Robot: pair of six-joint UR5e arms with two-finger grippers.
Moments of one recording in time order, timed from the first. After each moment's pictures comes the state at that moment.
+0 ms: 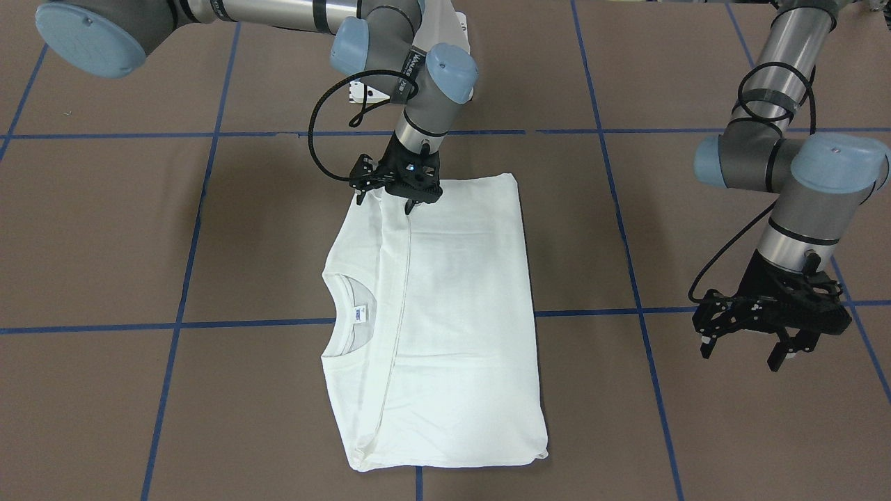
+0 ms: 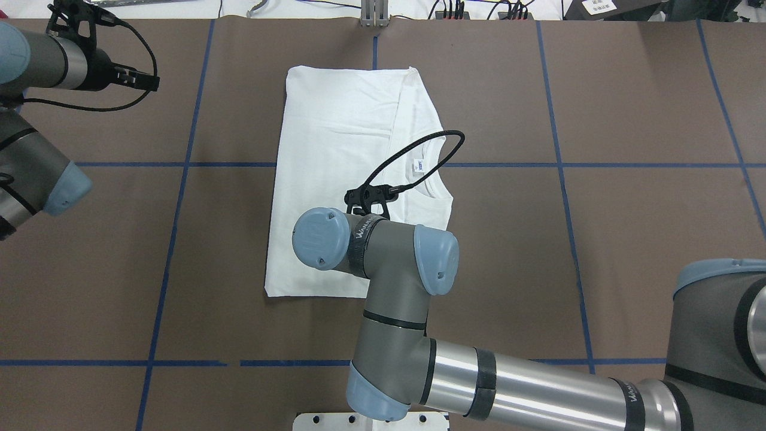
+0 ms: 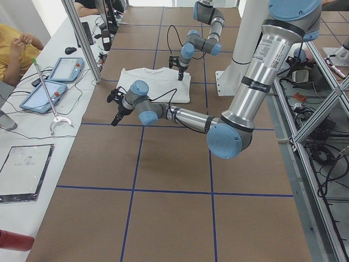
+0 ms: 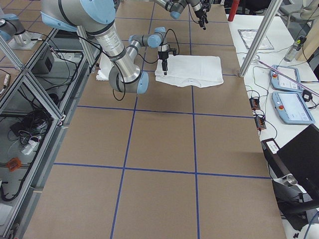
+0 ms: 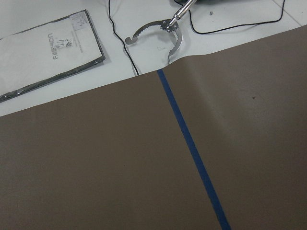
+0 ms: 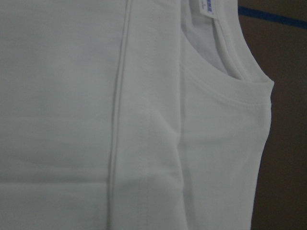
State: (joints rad) left arm -1.02 -1.97 -1.36 -2.37 -1.80 -0.63; right arm 0.33 -0.68 1.45 -1.96 1.52 1.28
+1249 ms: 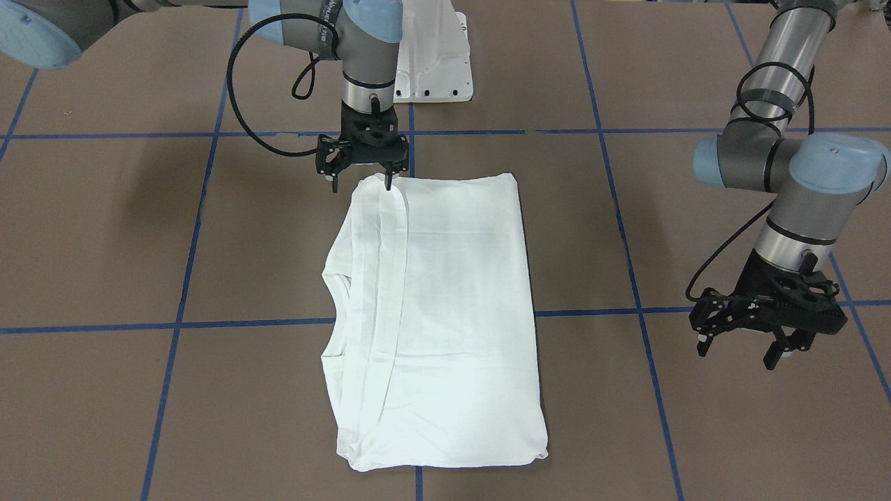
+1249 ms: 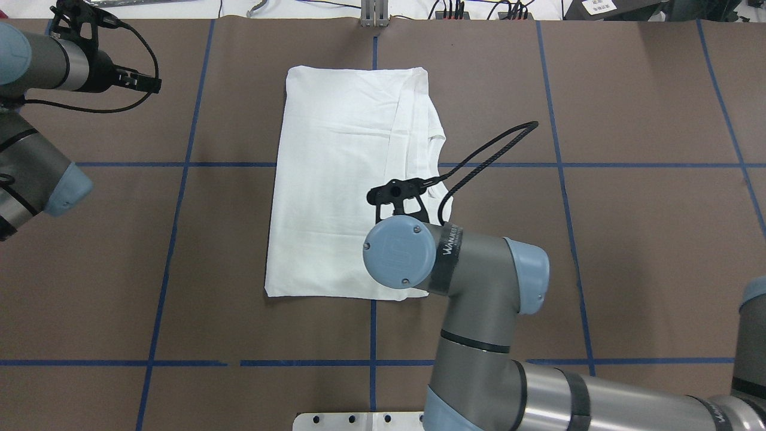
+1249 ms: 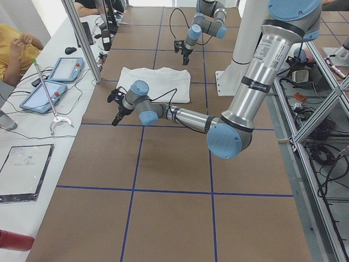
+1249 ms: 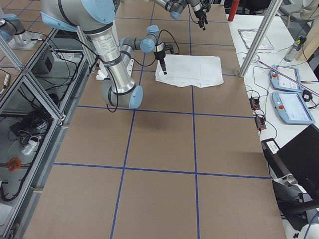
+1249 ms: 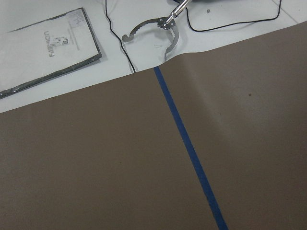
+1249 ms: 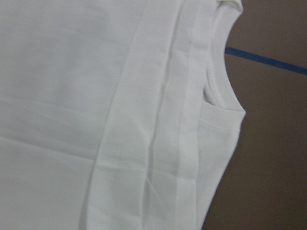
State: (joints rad) left arm -1.01 -1.97 -1.36 -2.37 -1.81 -0.63; right arm 0.34 -0.84 1.72 -1.76 1.48 1.13
